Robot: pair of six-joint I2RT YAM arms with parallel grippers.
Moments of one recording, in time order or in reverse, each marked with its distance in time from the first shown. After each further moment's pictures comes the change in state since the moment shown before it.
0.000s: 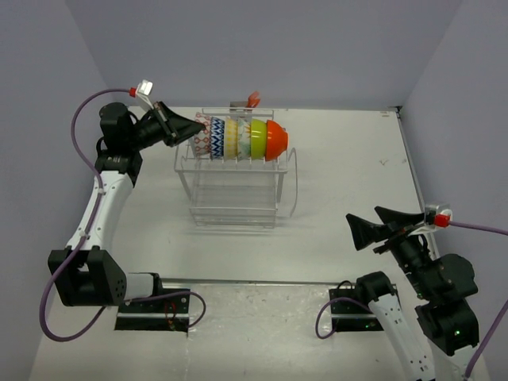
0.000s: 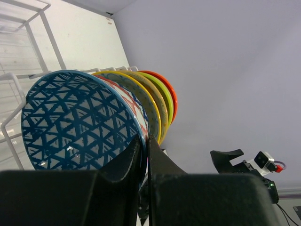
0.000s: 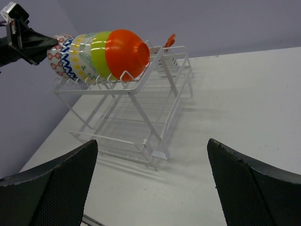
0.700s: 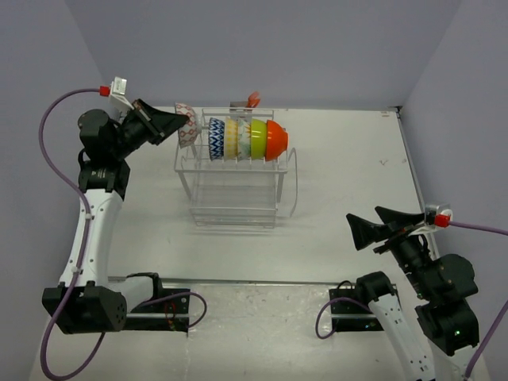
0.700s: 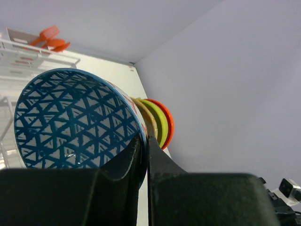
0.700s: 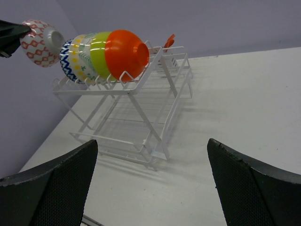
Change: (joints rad) left arm 0.038 -0.167 -0.005 -0.060 -0.182 0.044; right arm 0.000 -0.001 0.000 0.000 0.003 -0.001
